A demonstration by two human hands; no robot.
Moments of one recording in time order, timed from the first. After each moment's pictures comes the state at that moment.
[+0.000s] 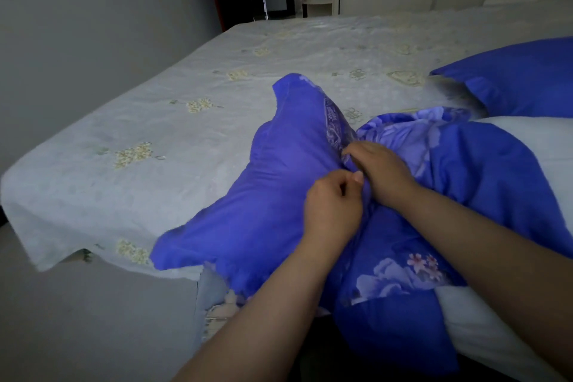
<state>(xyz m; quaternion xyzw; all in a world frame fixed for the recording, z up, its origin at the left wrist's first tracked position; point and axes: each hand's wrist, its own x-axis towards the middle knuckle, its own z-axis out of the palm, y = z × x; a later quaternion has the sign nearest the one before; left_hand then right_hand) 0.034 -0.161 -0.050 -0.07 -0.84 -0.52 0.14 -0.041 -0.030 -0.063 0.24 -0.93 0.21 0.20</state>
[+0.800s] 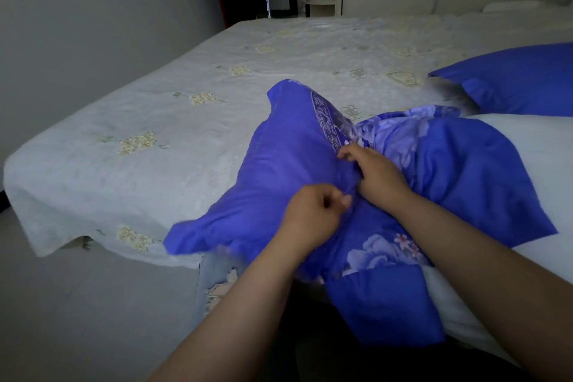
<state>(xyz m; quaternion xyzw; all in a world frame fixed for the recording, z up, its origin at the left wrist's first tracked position) 0.063 -0.192 -0.050 -0.08 -0.88 -0.47 0.02 -0.019 -0.036 -0.074 0.17 -0.93 0.30 0.13</state>
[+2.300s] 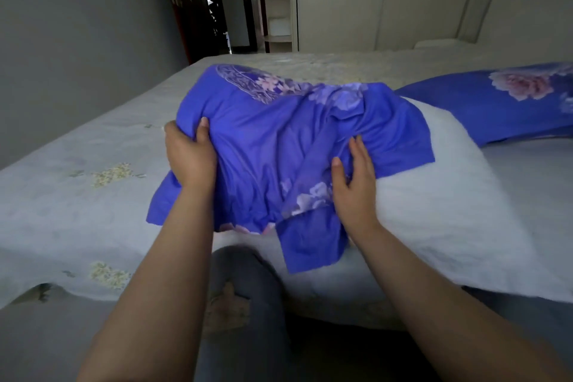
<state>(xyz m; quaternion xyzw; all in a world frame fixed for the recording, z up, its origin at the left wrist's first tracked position) -0.025 -0.309 0.010 0.15 -0.77 -0.49 0.39 0.037 -0.079 -0.064 -0.02 -0.78 0.48 0.39</state>
